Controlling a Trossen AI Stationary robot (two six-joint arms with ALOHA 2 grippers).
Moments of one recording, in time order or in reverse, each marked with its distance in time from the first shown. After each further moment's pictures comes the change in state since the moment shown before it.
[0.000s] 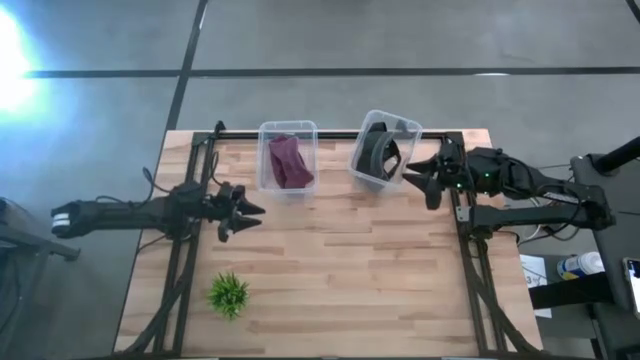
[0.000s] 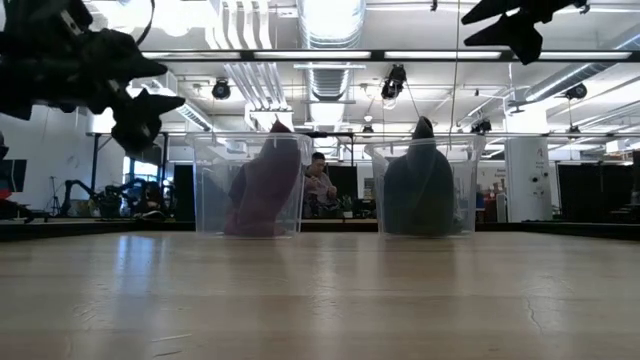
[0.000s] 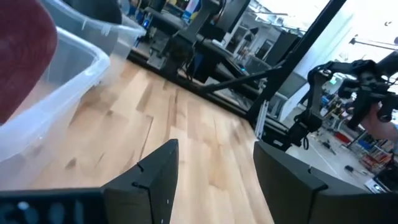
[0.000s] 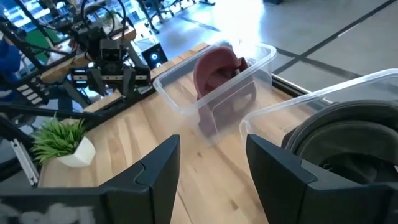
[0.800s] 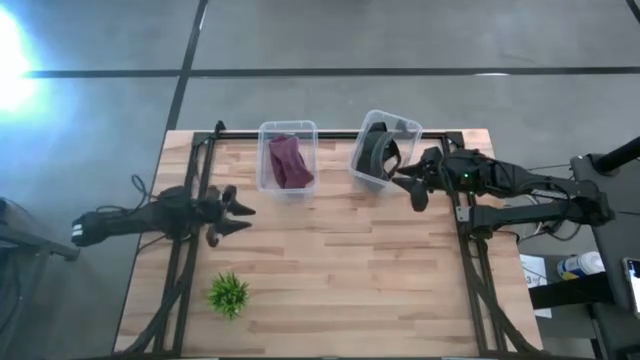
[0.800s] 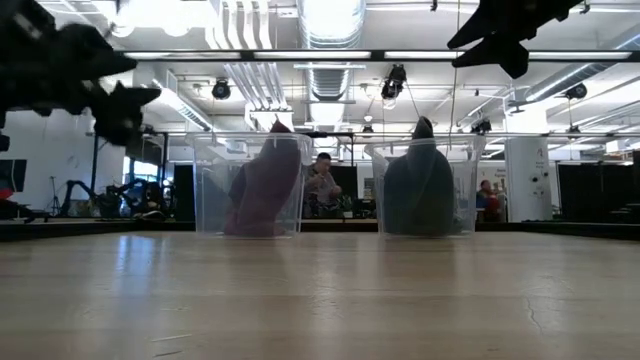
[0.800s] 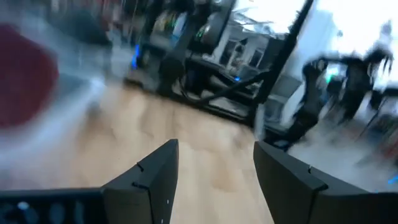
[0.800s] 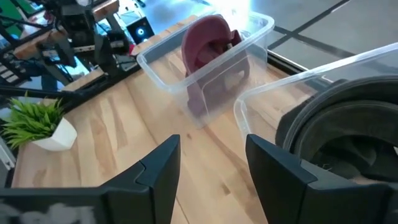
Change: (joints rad) left arm -0.037 -0.311 -0.061 -0.268 -0.038 0.108; right arm 0.000 0.118 -0.002 0.003 -0.001 0.005
